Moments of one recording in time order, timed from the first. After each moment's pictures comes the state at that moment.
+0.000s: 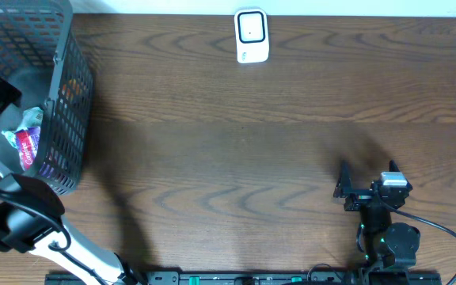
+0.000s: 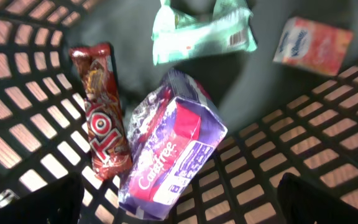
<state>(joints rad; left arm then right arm) 0.63 2.02 2.23 -1.64 -0.01 -0.34 0.00 0.02 0.01 -0.07 0.00 0.02</state>
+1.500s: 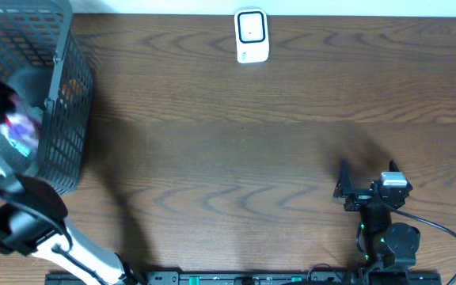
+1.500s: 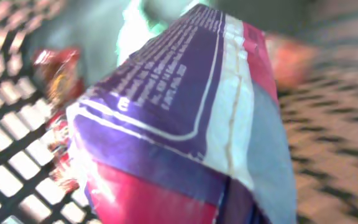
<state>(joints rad) 0.61 1.97 2.18 -1.52 0.08 -0.42 0.00 0.02 0.01 -0.07 0.00 0.02</state>
